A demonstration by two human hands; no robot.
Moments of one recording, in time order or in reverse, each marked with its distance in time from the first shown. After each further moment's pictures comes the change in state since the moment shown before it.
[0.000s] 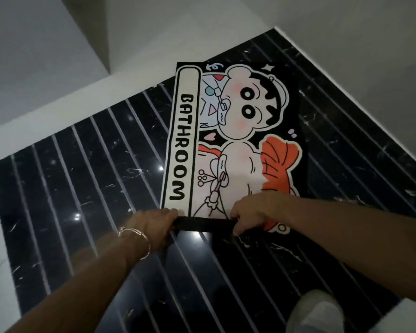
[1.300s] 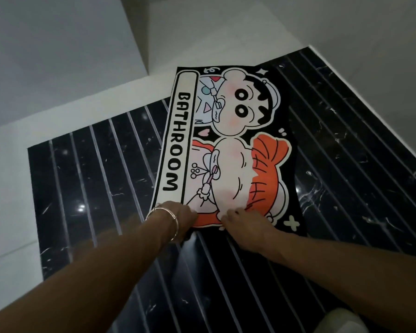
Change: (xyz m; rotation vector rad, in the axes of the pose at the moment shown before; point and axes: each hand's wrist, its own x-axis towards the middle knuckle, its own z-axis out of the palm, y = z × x) left_hand 0.006 -0.031 -0.004 0.197 -0.205 0.078; right_hand 0.030 -0.076 0.031 -0.413 0.548 -0.019
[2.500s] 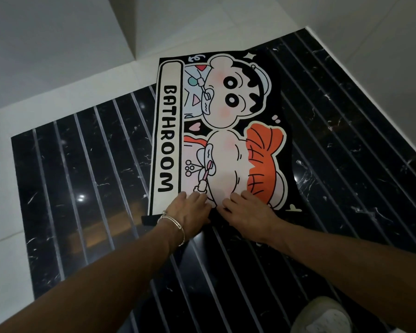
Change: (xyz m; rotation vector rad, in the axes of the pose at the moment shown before) left_hand 0.029 0.056 0.007 -0.001 0.340 -0.023; right_hand -0.017 0.038 0.019 -0.203 0.294 -0.177
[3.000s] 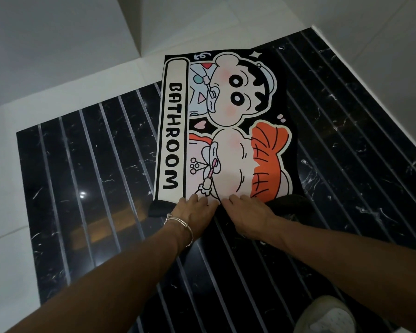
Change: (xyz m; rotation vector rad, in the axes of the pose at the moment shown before) left_hand -0.006 0.004 0.006 -0.113 -0.023 -0.075; right_hand 0.011 -0.014 -0.013 0.283 -0.230 0.224
